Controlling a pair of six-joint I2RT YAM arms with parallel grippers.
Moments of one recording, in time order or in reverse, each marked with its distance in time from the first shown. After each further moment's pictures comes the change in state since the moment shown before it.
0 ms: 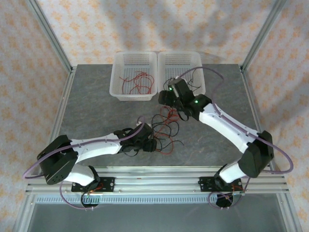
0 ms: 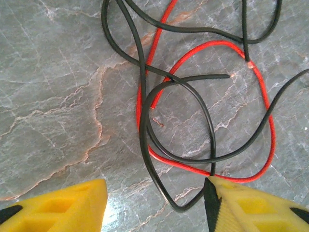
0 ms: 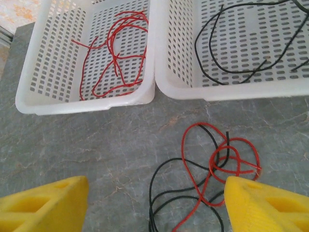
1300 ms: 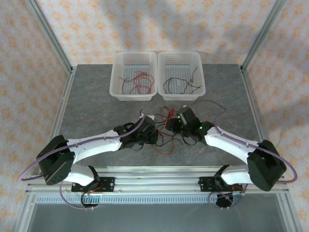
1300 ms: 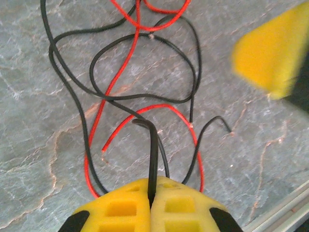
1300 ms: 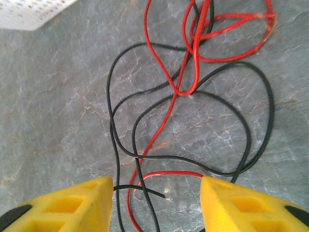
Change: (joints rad) left arm 0.000 -0.021 0.108 0.049 -0.022 -0.014; right arm 0.000 -0.145 -0.567 0.322 -0.253 0.234
